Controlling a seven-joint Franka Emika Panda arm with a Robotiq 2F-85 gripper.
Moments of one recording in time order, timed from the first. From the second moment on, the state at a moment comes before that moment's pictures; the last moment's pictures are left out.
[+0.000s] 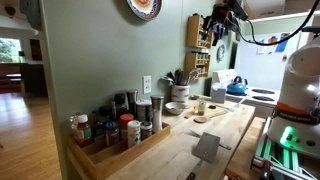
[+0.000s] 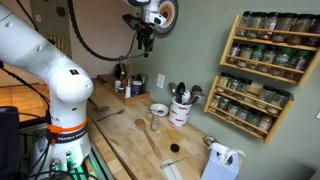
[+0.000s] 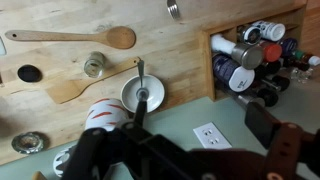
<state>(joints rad) 0.04 -0.78 0.02 -2.45 0.23 1.86 0.20</state>
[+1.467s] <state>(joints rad) -0.16 -0.70 0.00 -2.56 0.21 1.95 0.29</state>
